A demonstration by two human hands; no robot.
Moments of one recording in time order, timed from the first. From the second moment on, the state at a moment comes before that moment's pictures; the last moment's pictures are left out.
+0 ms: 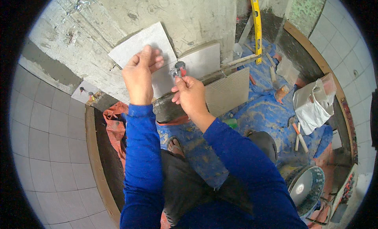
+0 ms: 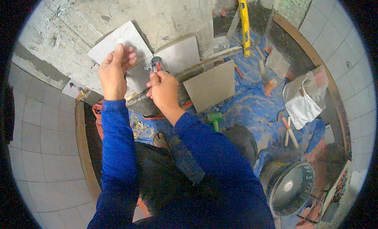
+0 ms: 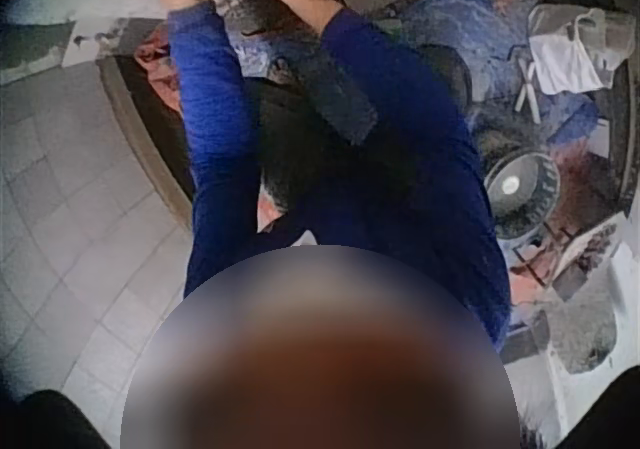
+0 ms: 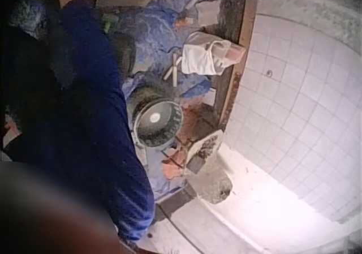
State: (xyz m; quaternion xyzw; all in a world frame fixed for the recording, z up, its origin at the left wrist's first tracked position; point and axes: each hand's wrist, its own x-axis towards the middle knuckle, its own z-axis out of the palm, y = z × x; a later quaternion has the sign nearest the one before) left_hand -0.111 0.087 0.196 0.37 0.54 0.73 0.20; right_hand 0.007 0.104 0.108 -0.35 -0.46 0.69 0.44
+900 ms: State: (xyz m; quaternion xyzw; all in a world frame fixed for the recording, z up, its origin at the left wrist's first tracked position) left_hand -0.118 0.094 0.215 0.28 0.53 0.76 0.26; right_hand -0.027 0.105 0.120 -0.40 -0.46 0.63 0.48
